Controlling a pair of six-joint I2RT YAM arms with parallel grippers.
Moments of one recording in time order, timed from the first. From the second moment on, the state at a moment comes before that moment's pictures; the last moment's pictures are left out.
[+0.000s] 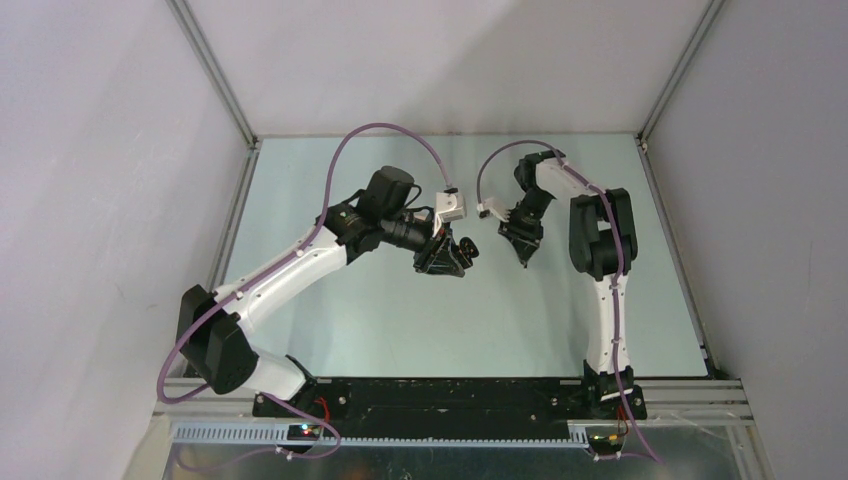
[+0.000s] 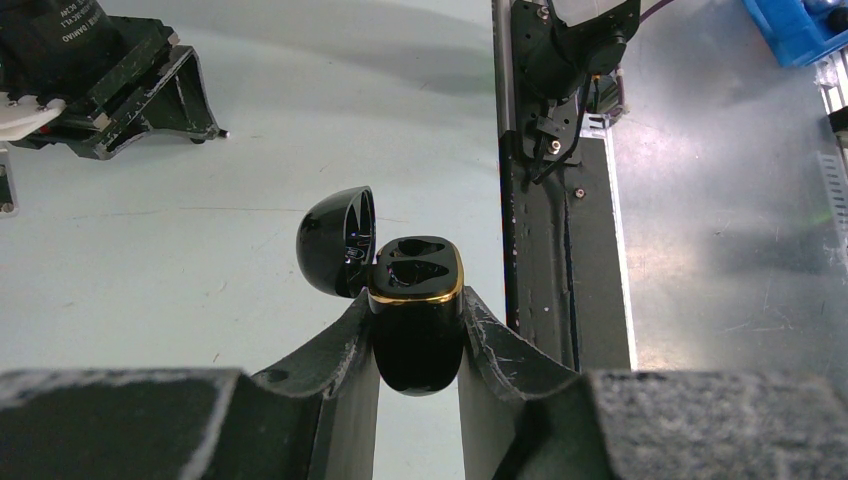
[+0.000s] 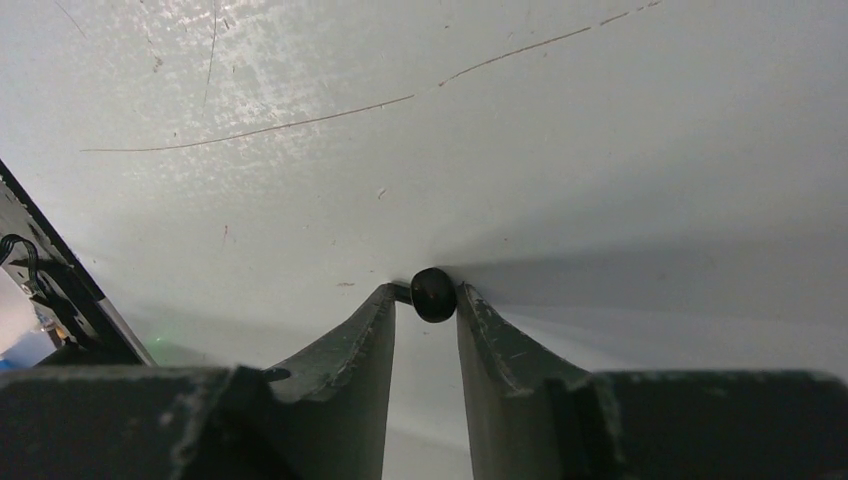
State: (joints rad) left arm -0.71 1.43 1.25 -0.48 0.87 0.25; right arm 0.24 2.28 1.82 -1.35 -0.40 -1.13
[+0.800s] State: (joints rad) left arm -0.71 1.43 1.25 -0.44 0.88 0.22; right arm 0.23 2.05 1.70 -1.22 -0.44 -1.06
